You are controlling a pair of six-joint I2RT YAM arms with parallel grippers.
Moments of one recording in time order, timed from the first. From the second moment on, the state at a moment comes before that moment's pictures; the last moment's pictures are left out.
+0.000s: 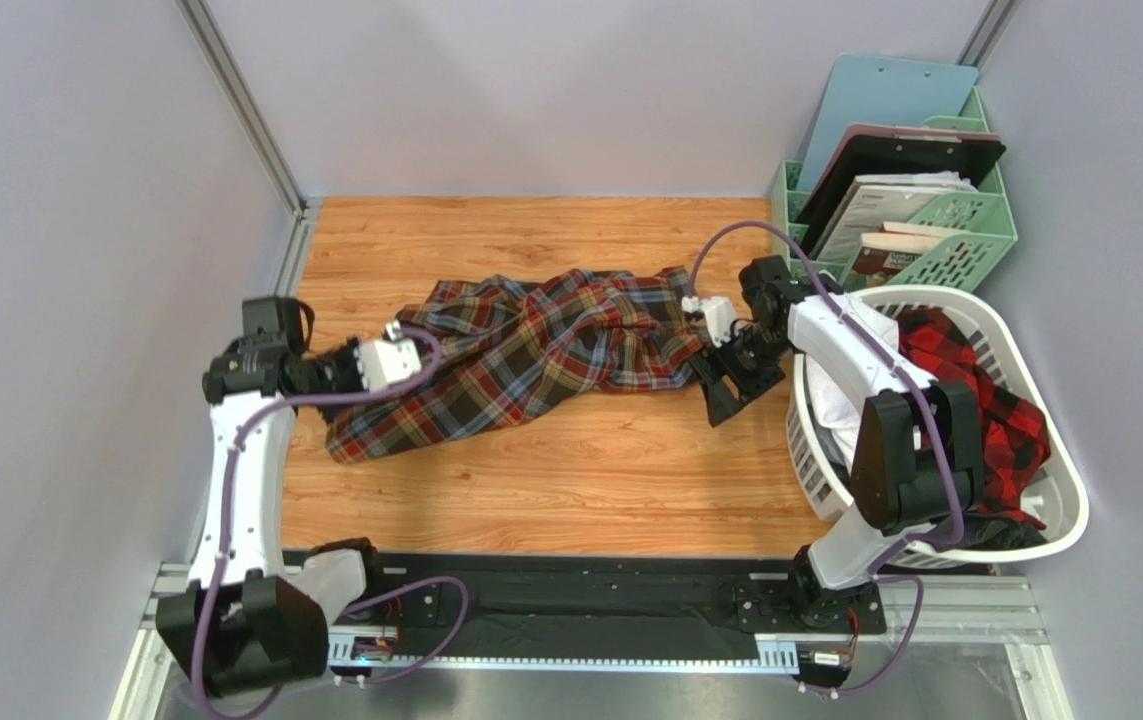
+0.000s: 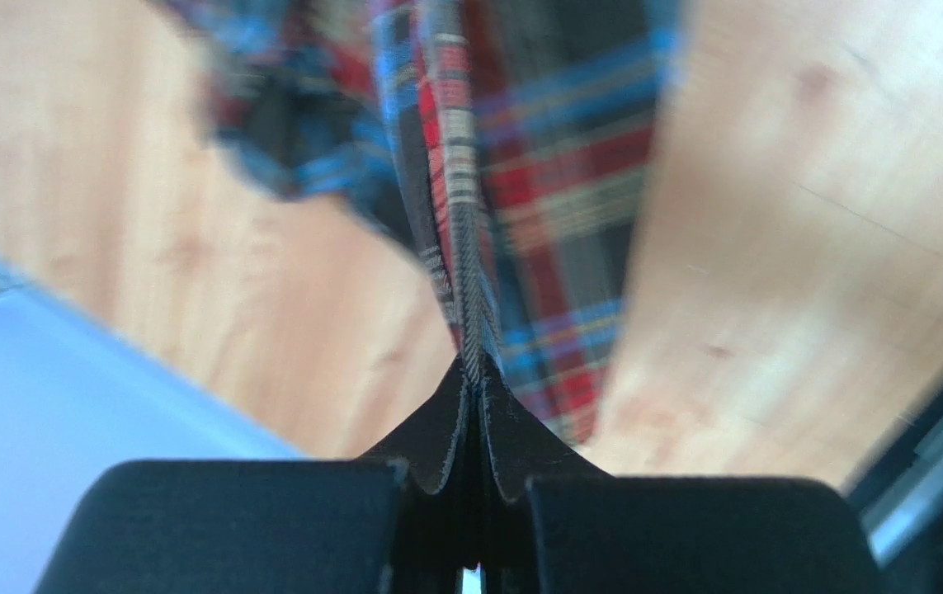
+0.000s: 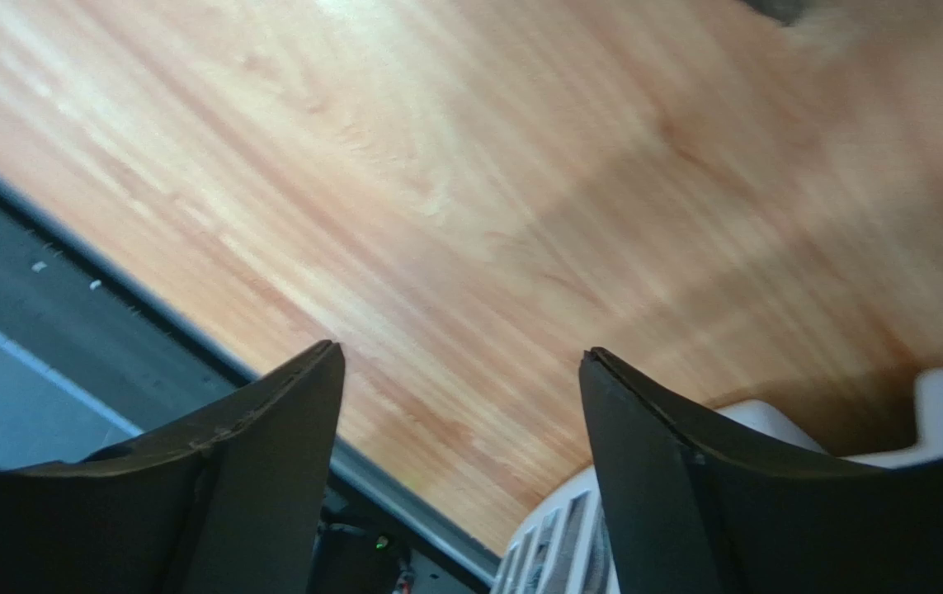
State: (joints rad) left arm 0.20 1.09 1.05 -1.05 0.52 1.36; right arm 0.20 1.62 1.23 -1.02 -0.33 -0.45
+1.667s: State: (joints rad) left arm 0.23 1.58 1.31 -0.88 0.46 0.89; right arm 0.65 1.39 0.90 -1.16 -0.39 -0.64
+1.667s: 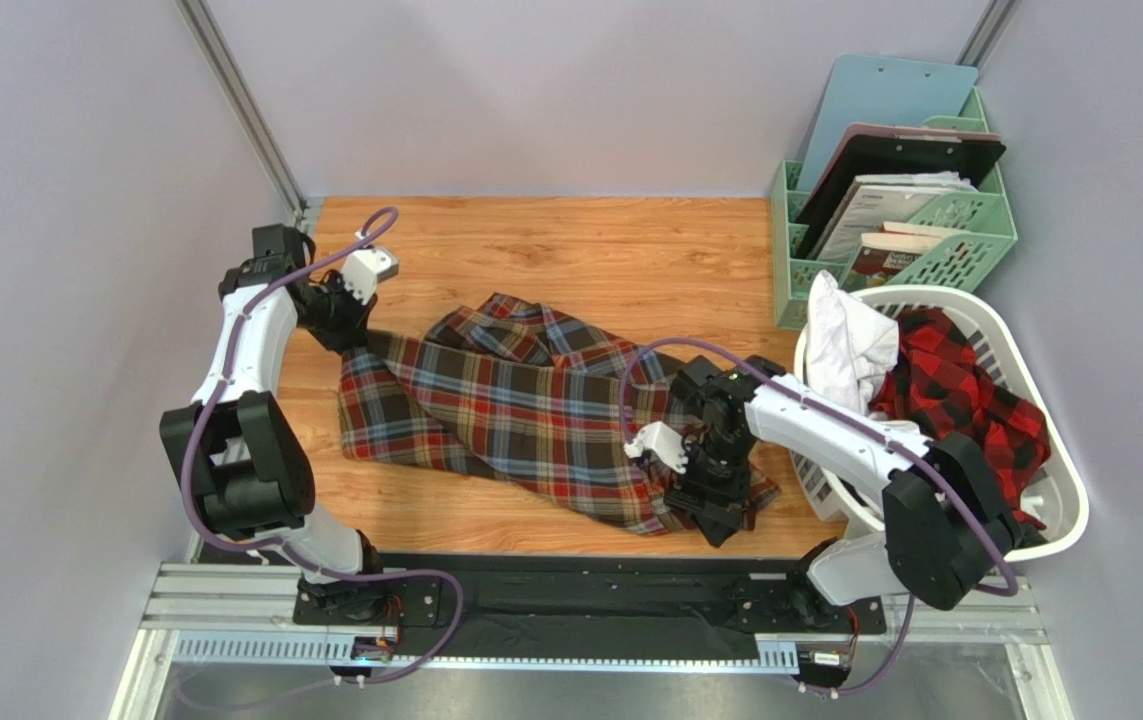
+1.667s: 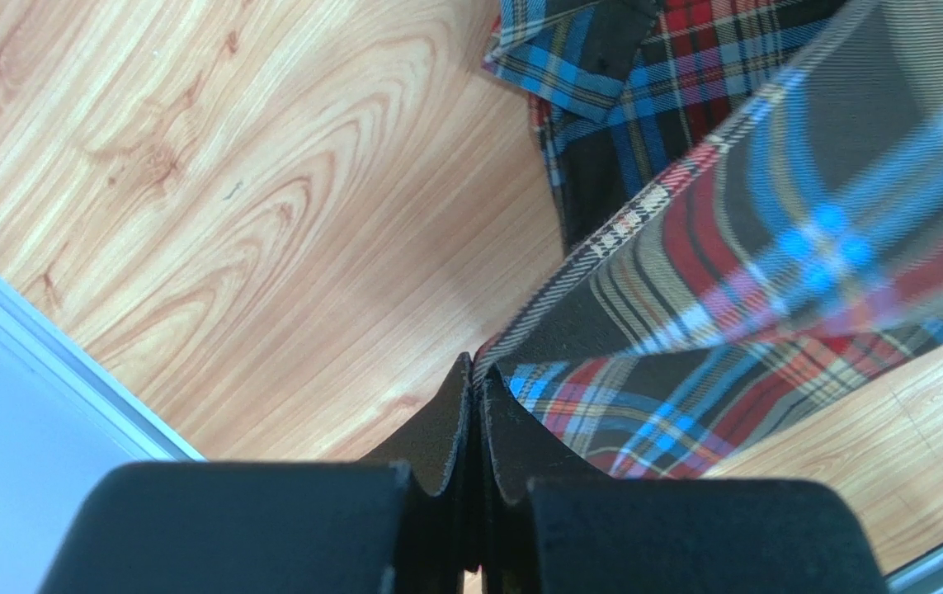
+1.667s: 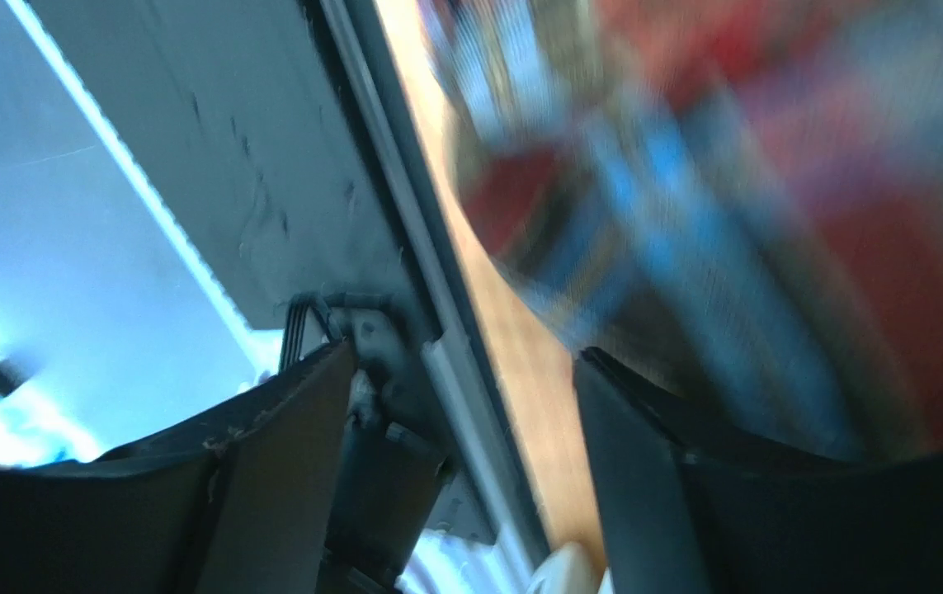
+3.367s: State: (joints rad) left arm 0.23 1.55 1.10 -0.94 0.44 1.12; right arm 0.38 2.49 2.30 -0.90 -0.49 -0.10
